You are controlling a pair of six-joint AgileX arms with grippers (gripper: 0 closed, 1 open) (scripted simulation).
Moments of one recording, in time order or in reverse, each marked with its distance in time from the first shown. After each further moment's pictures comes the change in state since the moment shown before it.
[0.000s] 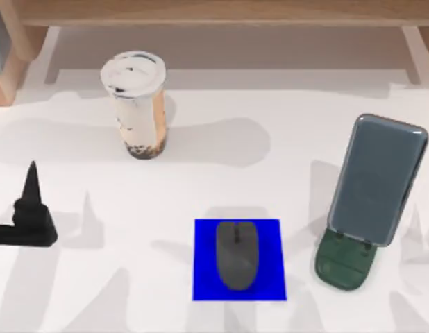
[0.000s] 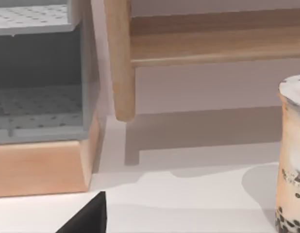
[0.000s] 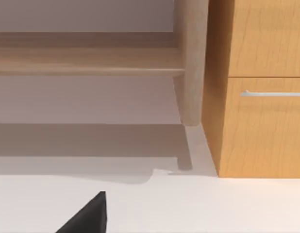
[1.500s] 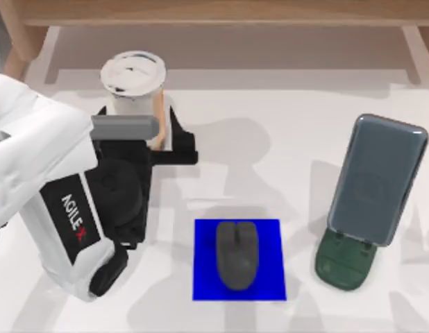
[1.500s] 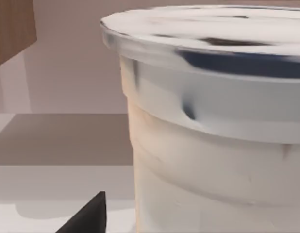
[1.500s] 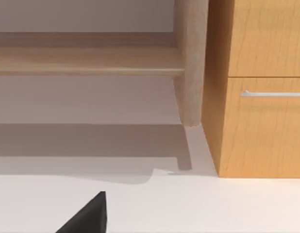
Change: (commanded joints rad) left arm -0.301 1.796 0.614 1.239 -0.307 -0.040; right arm 0.000 0.000 0.000 0.000 0.000 0.000
